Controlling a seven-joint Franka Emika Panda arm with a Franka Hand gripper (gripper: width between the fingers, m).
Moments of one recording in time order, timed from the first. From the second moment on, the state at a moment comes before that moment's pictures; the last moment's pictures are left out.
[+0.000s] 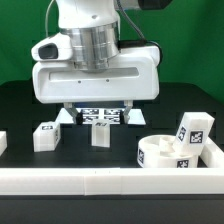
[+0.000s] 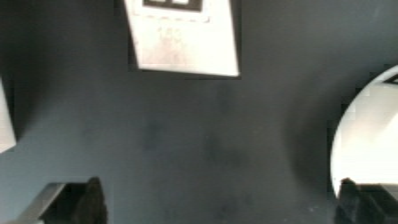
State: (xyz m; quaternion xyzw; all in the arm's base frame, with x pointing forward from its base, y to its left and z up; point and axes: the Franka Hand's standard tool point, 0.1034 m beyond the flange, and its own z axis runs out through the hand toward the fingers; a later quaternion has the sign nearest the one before) arm 0.545 -0.034 0.054 -0.99 0.11 0.08 0.06
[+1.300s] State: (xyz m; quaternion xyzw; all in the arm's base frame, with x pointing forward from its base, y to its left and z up) arm 0.501 -0.037 0.020 -0.86 0.13 0.48 0.09
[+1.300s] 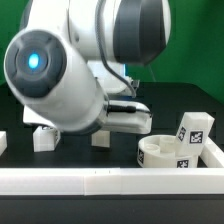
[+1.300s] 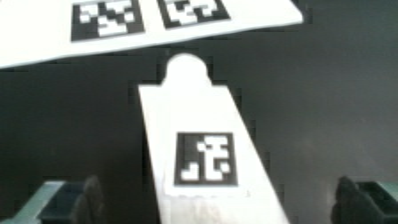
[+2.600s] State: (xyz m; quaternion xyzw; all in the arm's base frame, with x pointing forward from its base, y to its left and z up) arm 0.523 -0.015 0.082 -0.87 0.12 0.48 0.09
